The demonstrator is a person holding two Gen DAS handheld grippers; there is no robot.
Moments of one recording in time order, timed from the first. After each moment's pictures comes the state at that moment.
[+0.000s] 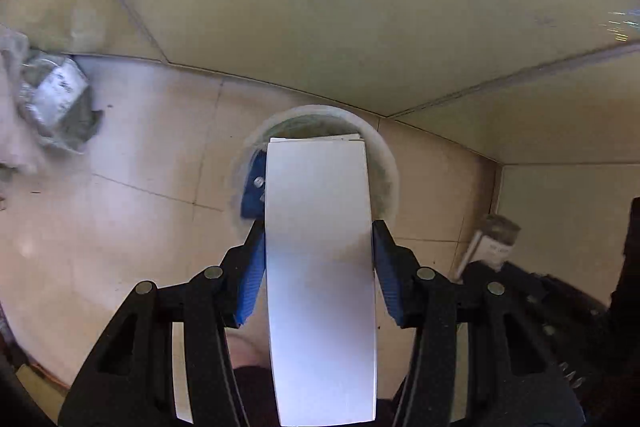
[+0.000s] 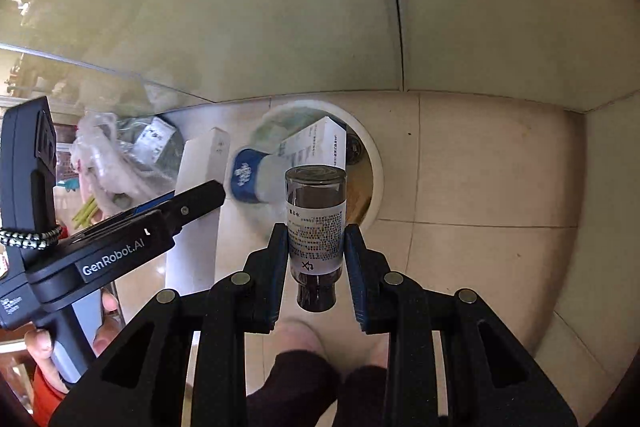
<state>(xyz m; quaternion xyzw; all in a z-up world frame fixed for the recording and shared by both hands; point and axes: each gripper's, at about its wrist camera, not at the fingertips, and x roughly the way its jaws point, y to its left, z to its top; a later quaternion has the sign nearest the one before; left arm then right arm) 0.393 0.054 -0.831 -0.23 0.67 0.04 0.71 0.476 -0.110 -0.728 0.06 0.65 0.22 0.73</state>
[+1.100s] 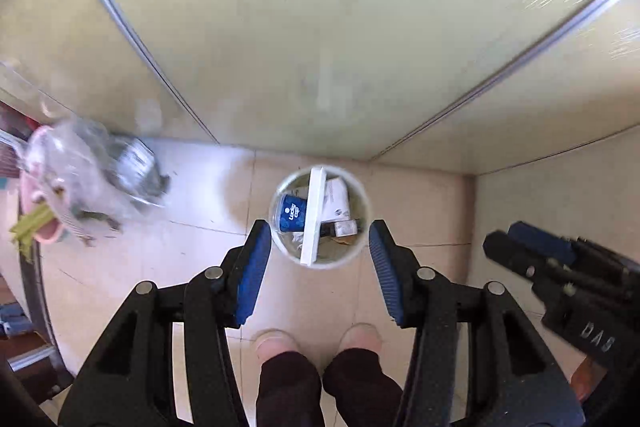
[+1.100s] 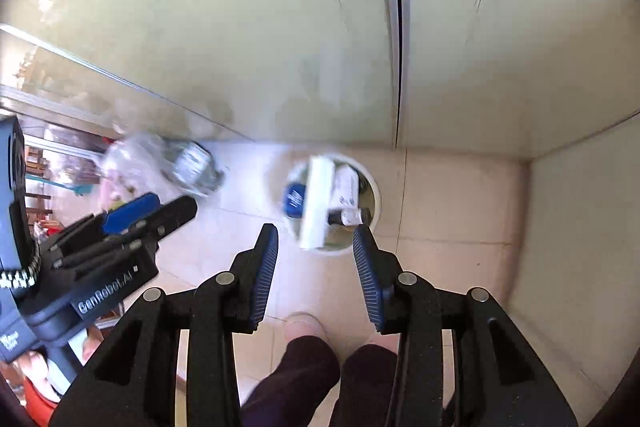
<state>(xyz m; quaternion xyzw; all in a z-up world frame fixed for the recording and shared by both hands) 0.367 0.038 -0.581 -0.14 0.61 0.05 0.78 0.435 -0.143 -0.500 0.03 0.59 0.22 0.78</state>
